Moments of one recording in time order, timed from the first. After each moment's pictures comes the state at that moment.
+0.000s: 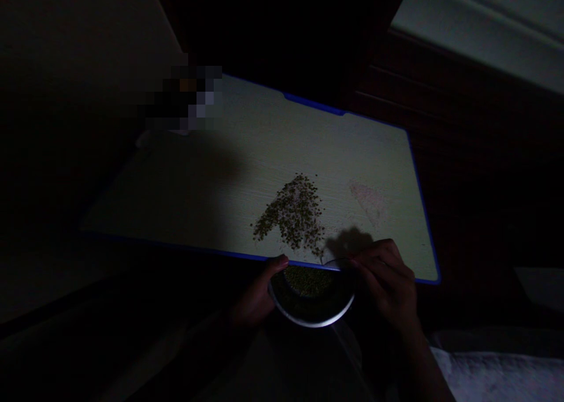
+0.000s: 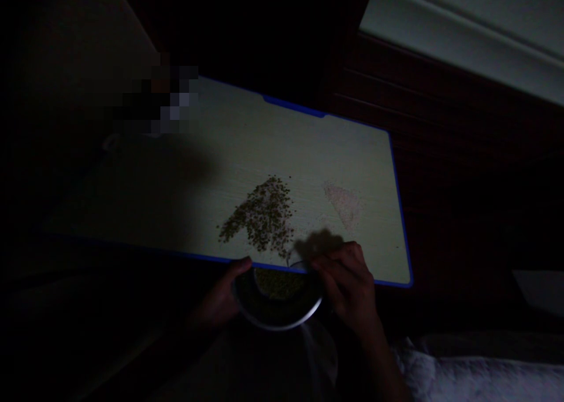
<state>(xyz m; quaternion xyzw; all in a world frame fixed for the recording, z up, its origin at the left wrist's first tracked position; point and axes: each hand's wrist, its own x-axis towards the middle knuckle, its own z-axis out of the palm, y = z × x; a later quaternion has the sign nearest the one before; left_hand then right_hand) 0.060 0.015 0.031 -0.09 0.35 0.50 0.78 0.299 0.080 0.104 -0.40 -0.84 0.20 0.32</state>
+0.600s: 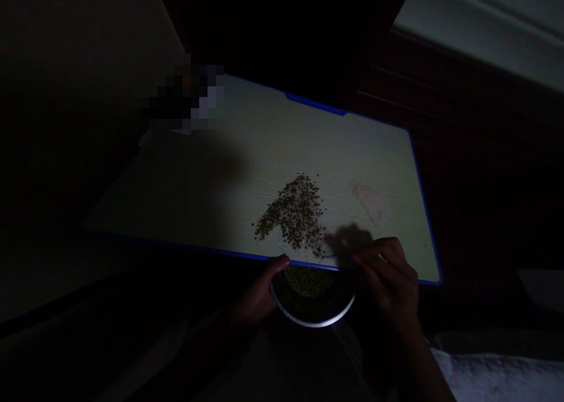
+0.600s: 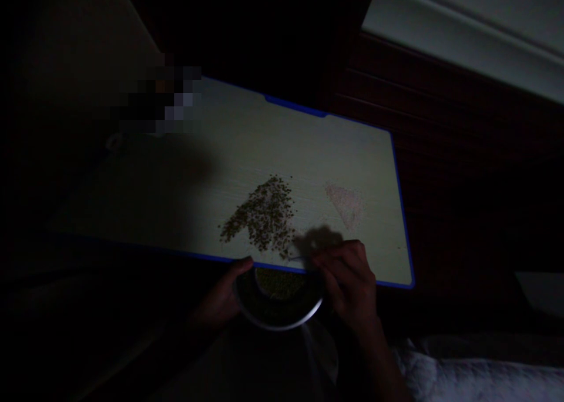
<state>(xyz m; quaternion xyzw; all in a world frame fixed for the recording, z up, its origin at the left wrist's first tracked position) 0.060 0.015 0.032 -0.10 0.36 0.50 0.78 0.294 0.082 0.107 -0.40 -0.83 0.17 0.34</state>
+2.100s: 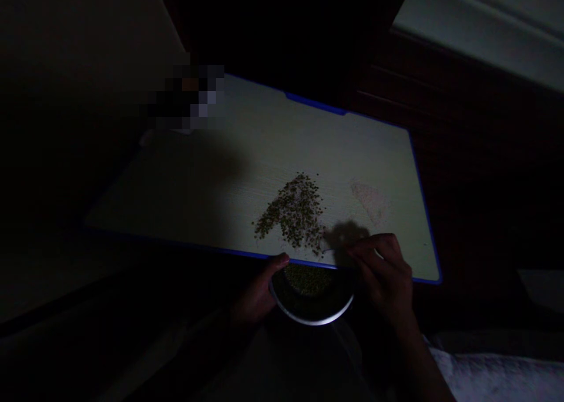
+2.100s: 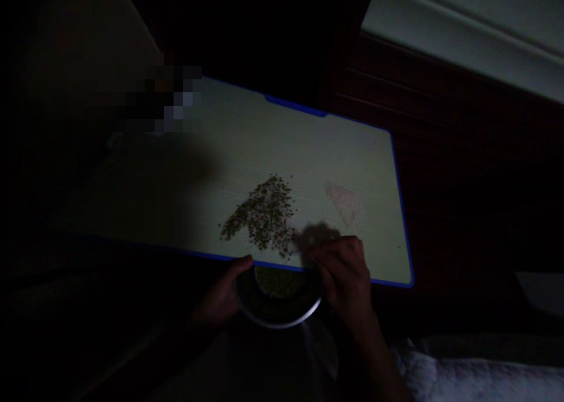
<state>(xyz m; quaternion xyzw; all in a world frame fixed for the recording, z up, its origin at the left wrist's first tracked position) 0.060 0.017 0.034 -0.10 0.37 0.50 0.78 0.288 0.085 0.107 -0.39 -0.85 0.14 0.33</state>
